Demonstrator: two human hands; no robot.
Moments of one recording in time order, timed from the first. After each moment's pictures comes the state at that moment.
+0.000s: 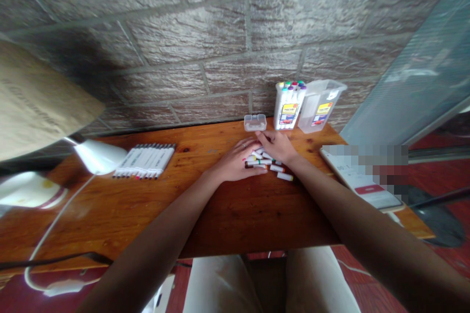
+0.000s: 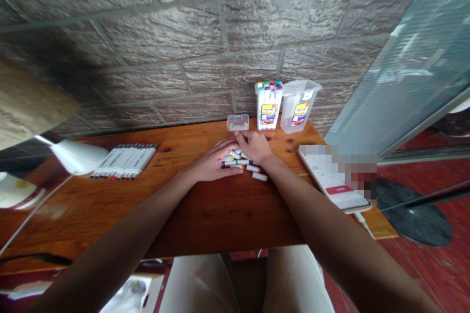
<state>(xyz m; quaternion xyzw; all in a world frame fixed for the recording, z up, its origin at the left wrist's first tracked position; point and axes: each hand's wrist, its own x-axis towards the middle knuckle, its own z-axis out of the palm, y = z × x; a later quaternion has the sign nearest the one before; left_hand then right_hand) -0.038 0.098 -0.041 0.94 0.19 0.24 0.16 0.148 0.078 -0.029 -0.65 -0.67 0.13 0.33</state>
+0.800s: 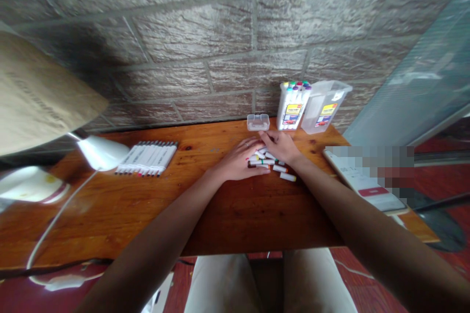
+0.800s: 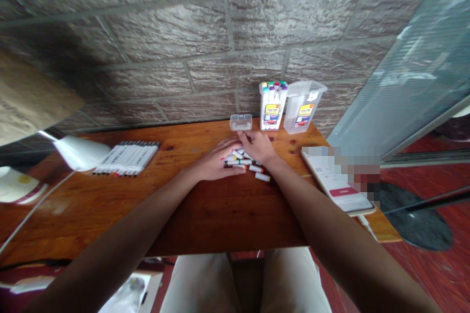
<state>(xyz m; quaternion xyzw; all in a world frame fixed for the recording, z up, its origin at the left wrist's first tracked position) -0.038 0.097 -0.039 0.94 0.19 0.24 0.17 0.148 0.077 -0.028 -0.65 -0.67 0.13 0.32</state>
